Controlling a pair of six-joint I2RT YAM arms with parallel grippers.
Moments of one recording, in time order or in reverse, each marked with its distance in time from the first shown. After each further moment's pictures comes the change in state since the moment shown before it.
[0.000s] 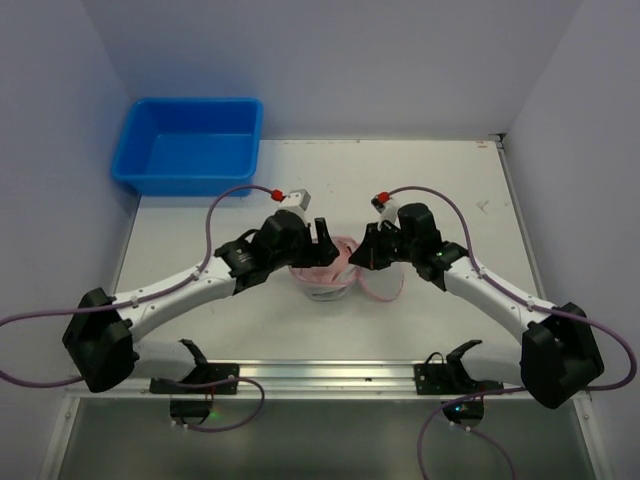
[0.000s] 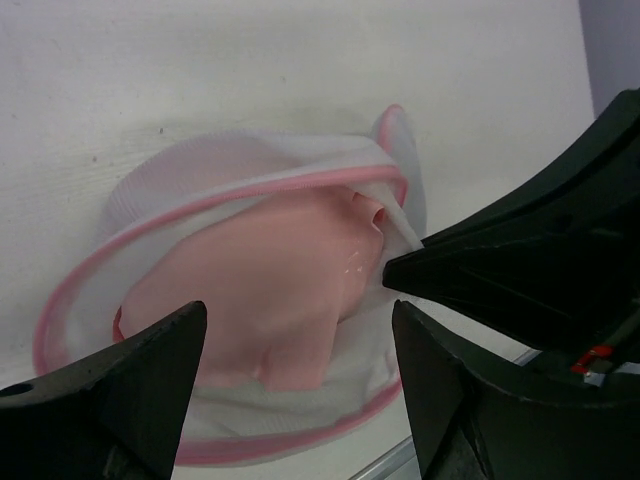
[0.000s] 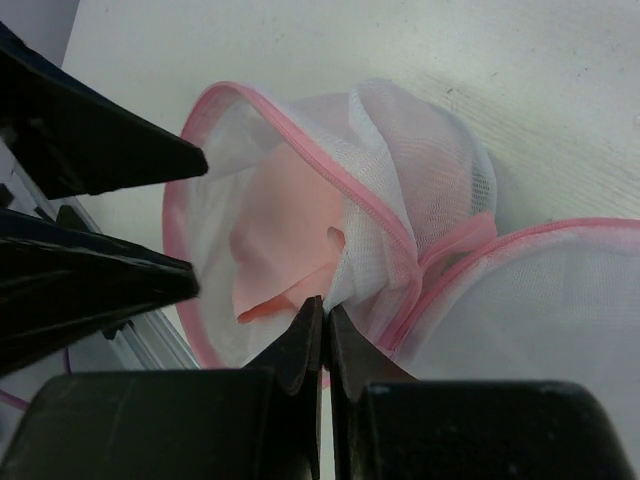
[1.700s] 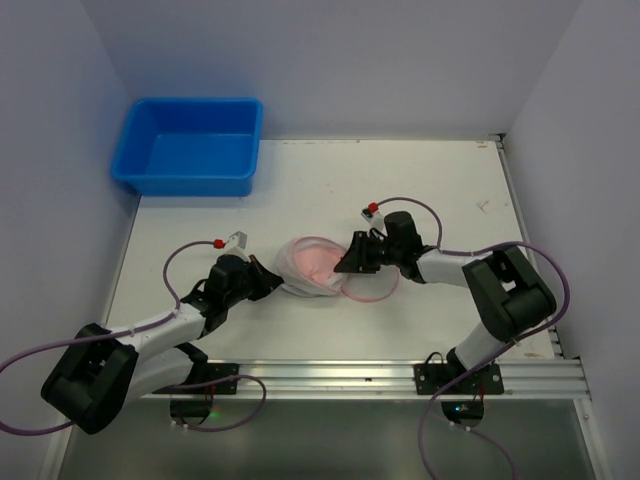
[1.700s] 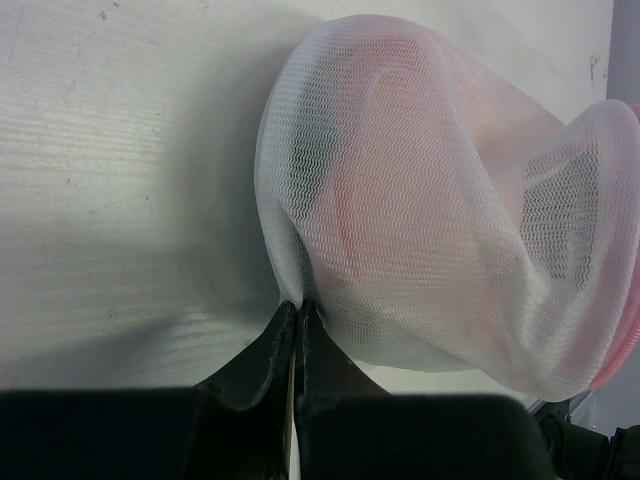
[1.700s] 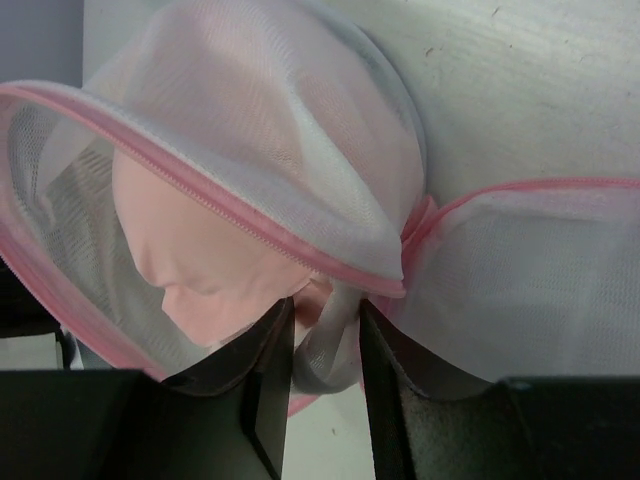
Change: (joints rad) left arm 0.298 -0.187 -0.674 0.505 0.175 -0.159; right arm -0.040 0.401 -0.073 0.423 -0.170 0.181
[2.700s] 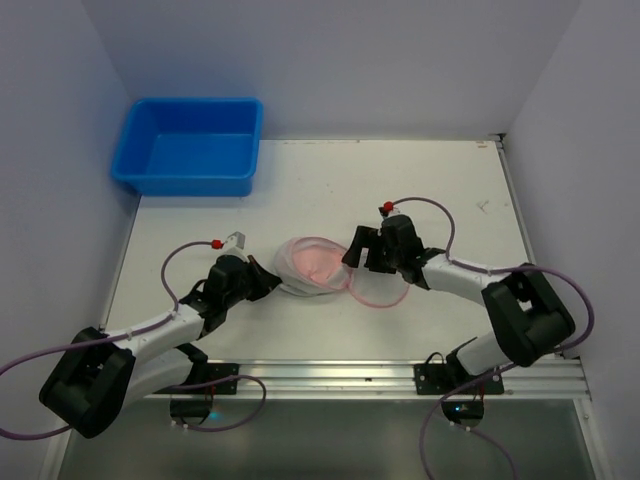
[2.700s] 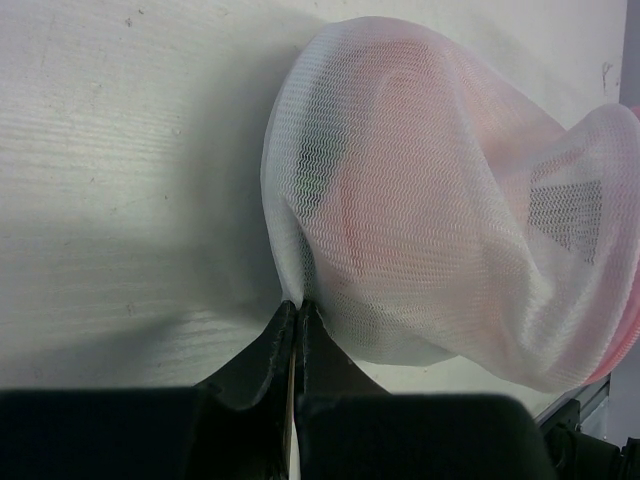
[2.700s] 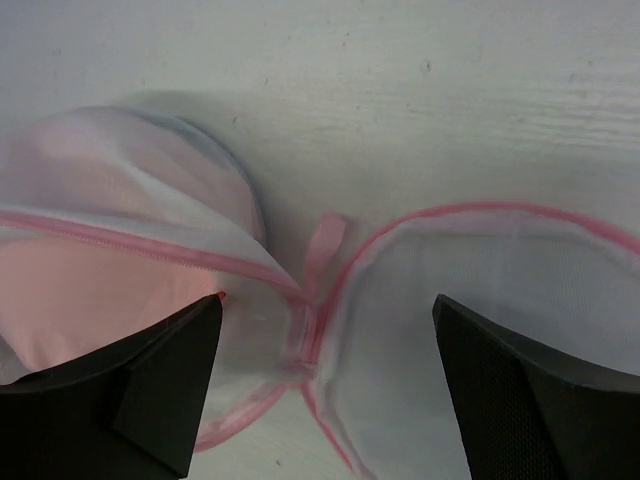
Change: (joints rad) left arm 0.000 -0.024 0.001 -0.036 -0.030 0.007; right arm 0.069 -0.208 -0.014 -0.247 0.533 0.076
